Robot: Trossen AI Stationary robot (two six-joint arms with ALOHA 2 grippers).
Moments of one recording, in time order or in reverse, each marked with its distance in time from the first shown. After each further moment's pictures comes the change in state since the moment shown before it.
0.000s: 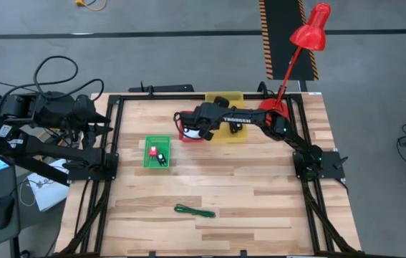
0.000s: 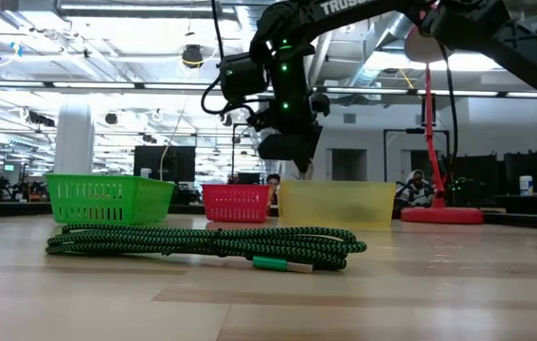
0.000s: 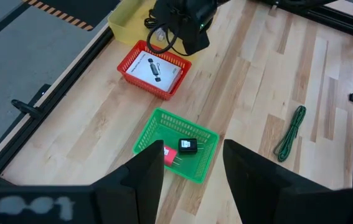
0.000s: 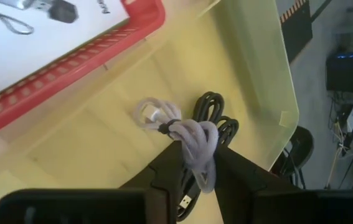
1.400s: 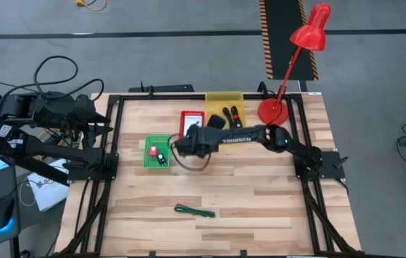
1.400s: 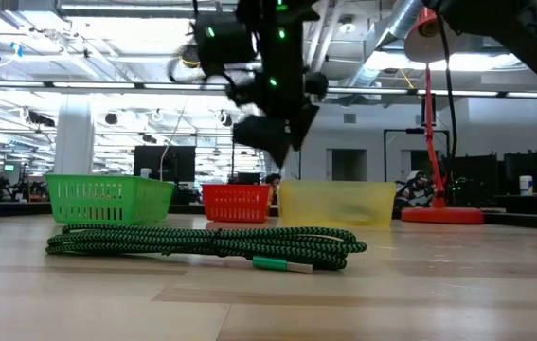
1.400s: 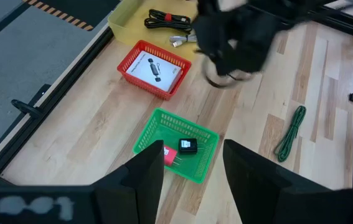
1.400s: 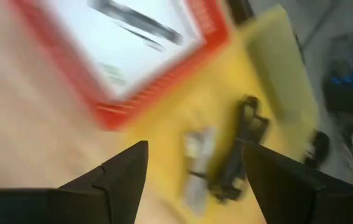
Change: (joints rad) left arm 0.000 0.000 0.000 0.000 0.000 0.000; right arm 0.206 0.000 0.001 0.001 0.070 0.219
